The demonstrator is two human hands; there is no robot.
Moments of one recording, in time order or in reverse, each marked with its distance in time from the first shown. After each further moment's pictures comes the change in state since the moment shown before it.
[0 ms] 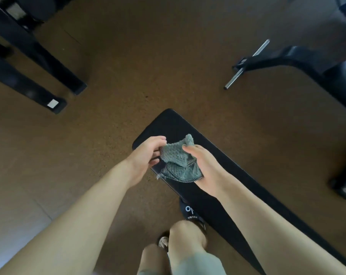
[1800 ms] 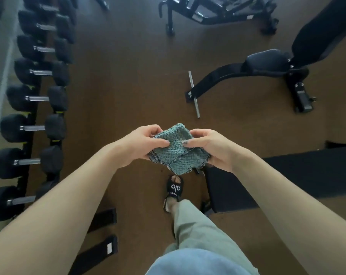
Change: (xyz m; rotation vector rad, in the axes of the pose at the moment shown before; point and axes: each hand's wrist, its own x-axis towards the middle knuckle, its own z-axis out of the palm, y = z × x) left_hand 0.029 0.531 -0.225 1.038 -0.634 0.262; right_hand -0.056 -0.336 0.309 0.275 0.270 -0.410
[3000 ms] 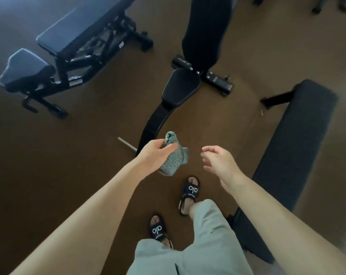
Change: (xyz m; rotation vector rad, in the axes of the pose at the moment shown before) left_hand 0.426 0.365 -0.015 0.489 -0.500 0.198; right_hand 0.203 -0.205 -0.236 0.538 1.067 0.040
